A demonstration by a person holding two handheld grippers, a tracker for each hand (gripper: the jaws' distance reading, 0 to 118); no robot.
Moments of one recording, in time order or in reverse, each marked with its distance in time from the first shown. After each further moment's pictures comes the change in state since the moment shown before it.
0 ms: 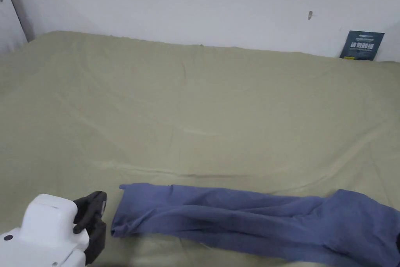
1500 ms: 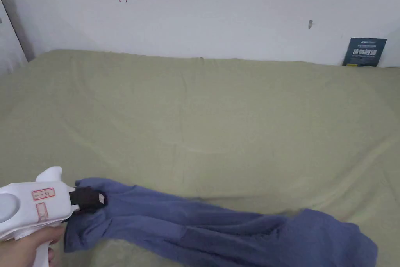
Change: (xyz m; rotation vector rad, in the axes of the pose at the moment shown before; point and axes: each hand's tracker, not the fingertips) left arm -0.126 0.035 -0.183 -0.431 -0.168 0.613; right arm -0.009 -0.017 -0.020 -0.118 0.062 0.056
